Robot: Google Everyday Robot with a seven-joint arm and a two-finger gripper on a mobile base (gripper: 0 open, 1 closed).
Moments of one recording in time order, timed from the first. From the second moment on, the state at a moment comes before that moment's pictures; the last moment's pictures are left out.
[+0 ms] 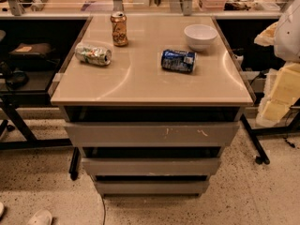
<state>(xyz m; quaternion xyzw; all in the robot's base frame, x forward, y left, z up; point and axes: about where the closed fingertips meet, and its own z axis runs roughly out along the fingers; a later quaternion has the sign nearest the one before) 0.438 -0.217 0.976 -0.60 0.78 -0.03 0.16</state>
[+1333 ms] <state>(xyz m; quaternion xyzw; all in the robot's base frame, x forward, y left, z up) 0.417 -0.181 0.848 -0.64 0.75 0.04 0.19</state>
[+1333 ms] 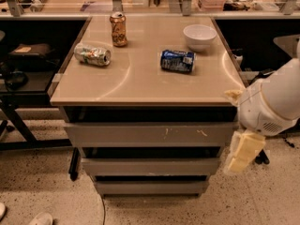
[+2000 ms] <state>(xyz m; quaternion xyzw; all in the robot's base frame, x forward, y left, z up) 0.434 -0.171 0.795 -0.66 0.71 0.05 0.24</state>
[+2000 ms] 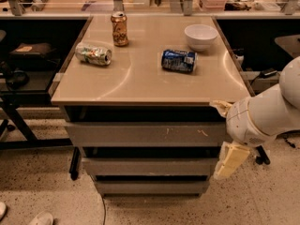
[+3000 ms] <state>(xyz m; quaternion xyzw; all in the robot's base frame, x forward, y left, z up) 0.448 -0.175 0.727 -0.65 0.71 0.07 0.24</state>
